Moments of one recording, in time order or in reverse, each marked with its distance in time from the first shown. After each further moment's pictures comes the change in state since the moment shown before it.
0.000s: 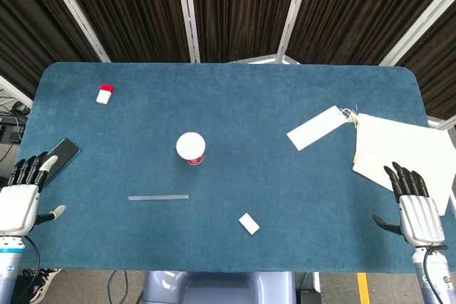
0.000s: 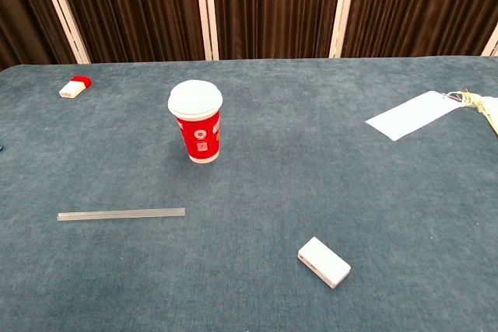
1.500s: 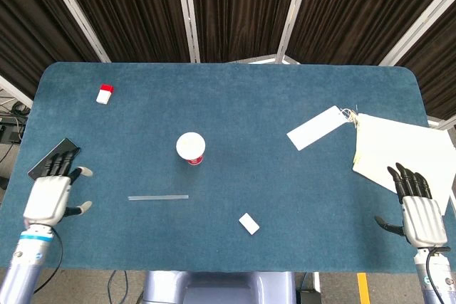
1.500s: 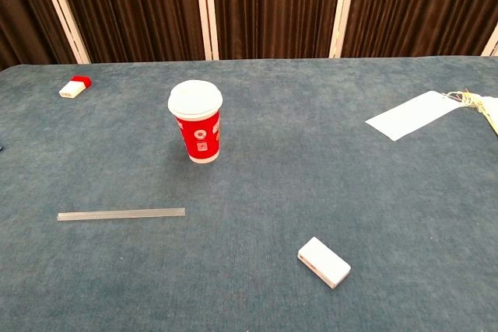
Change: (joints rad) left arm -0.103 -0.045 -0.042 -0.141 -0.114 -0.136 0.173; right arm -0.007 0.007 0.003 -0.020 0.021 0.000 0.005
